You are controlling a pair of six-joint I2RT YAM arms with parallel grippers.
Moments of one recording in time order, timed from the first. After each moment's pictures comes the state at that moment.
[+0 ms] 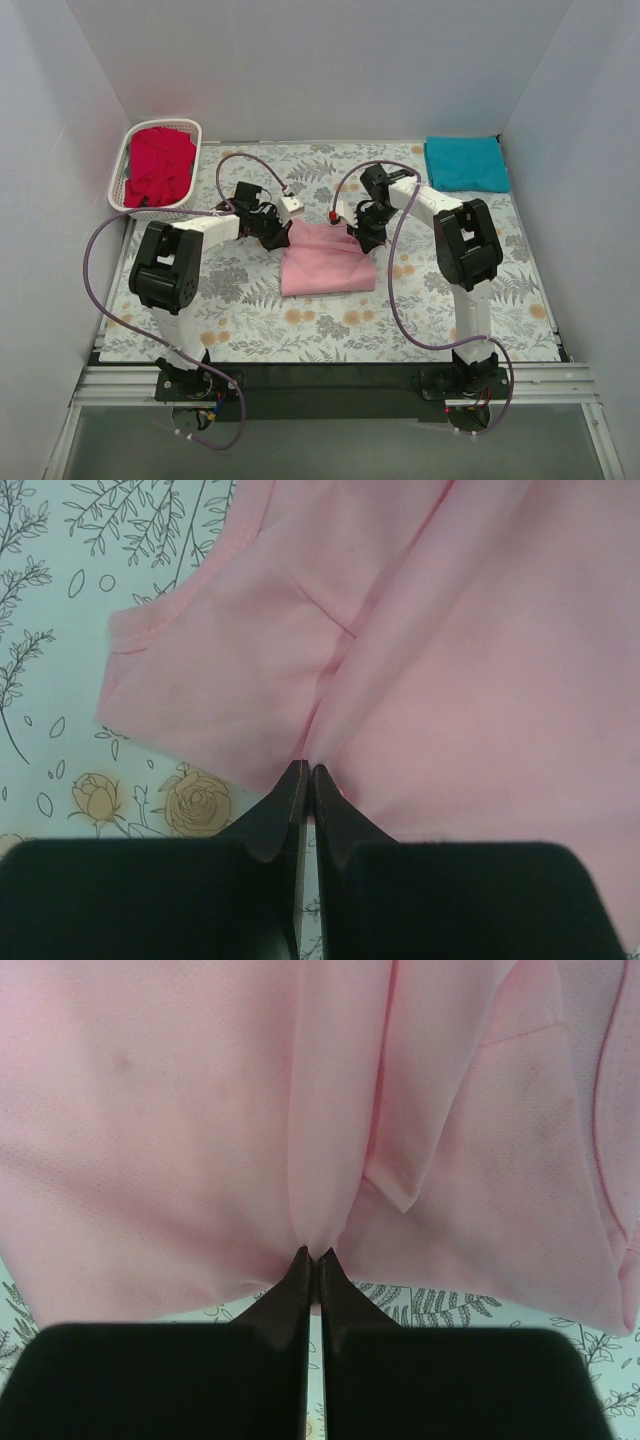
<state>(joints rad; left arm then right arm) -0.29 1.87 1.10 -0.22 0.61 0.59 0.47 2.11 1.61 -0.97 -0.49 -1.08</state>
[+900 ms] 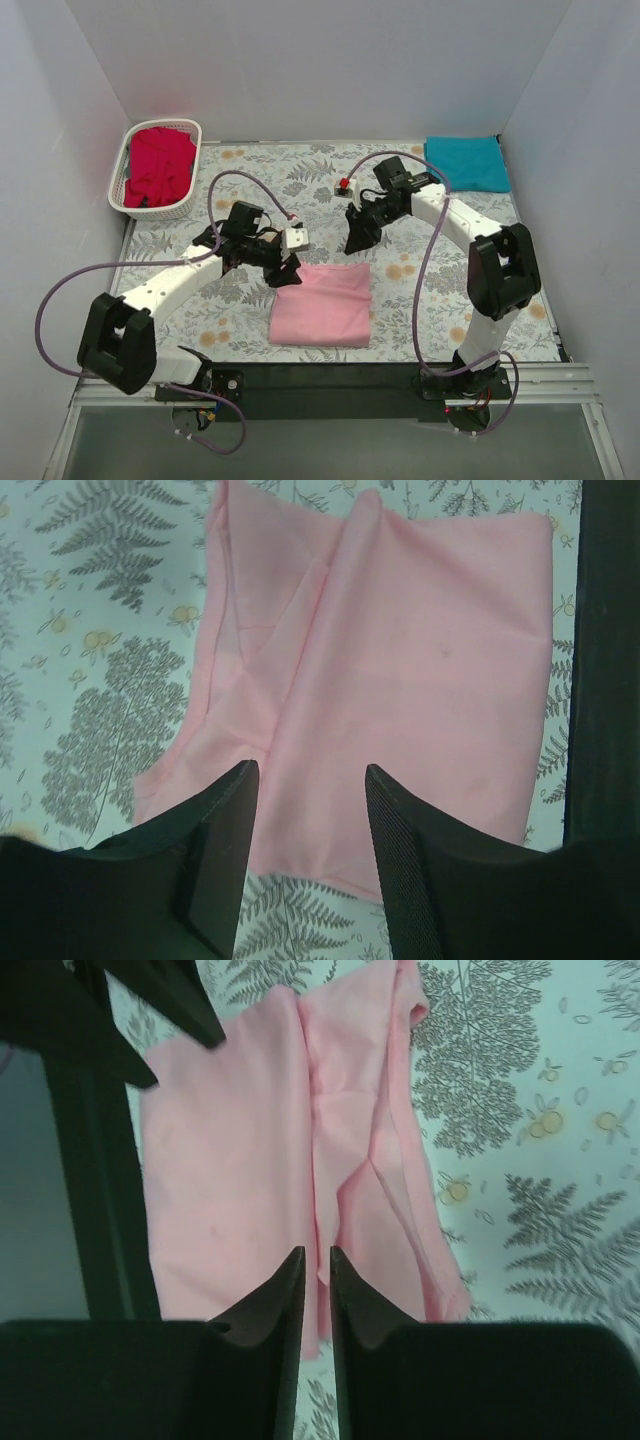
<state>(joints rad) -0.45 1.31 0.87 -0.45 0.78 0.68 0.47 1.77 1.41 -0.83 -0.86 -0.55</state>
